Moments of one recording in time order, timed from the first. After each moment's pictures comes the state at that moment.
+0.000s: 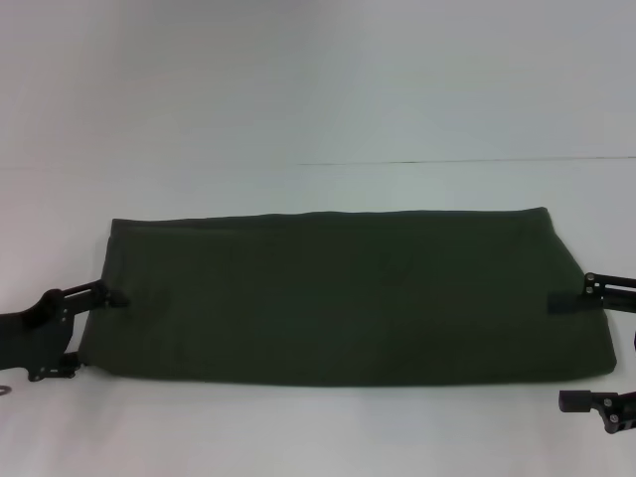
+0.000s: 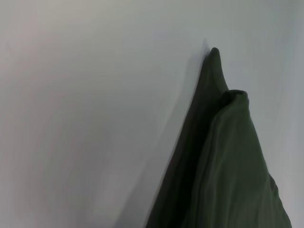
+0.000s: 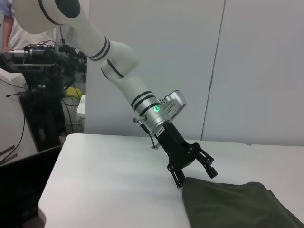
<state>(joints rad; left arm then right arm) -0.63 -1.95 0.12 0.46 2.58 1.30 -2.63 0.51 1.90 -0.54 -0.66 -2.07 -1.98 0.98</state>
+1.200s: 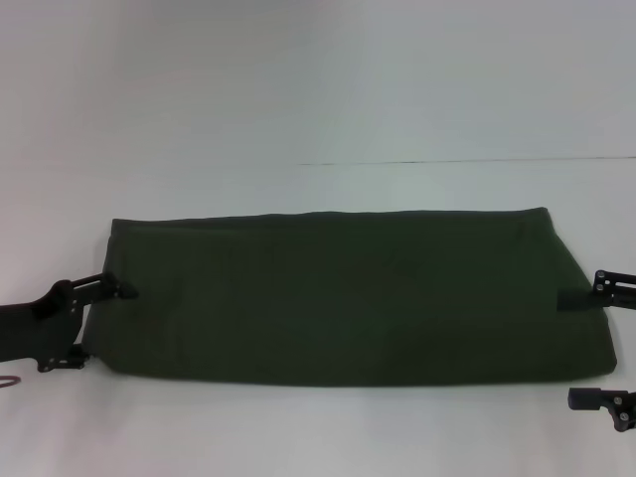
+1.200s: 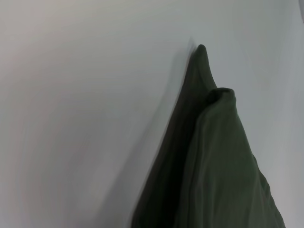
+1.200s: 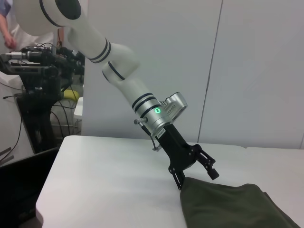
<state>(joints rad) -0.65 -1.95 0.11 0.45 2.58 1.30 -2.63 0.50 1.88 -0.55 -0.64 -2.04 -1.98 0.97</state>
